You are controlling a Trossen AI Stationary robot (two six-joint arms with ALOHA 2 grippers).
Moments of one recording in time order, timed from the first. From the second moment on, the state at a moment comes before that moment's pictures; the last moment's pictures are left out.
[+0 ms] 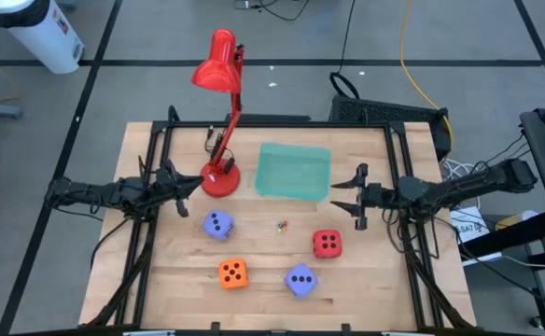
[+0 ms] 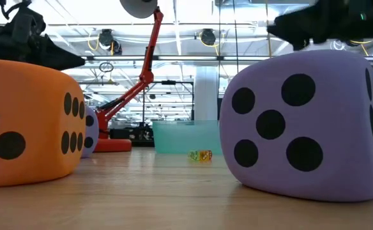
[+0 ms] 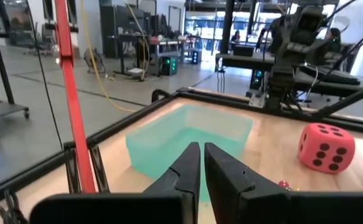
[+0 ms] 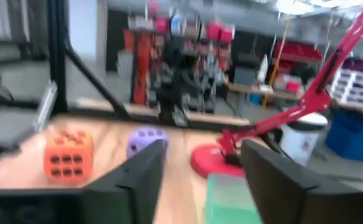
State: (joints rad) left arm -0.13 0.05 0.07 -0.02 -0.50 -0.09; right arm 0.16 0.74 0.28 0.51 0.24 -0.16
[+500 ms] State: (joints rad) left arm -0.13 0.05 0.07 -0.03 -0.50 -0.12; right arm 0.39 1.10 0.94 -0.53 0.50 0.12
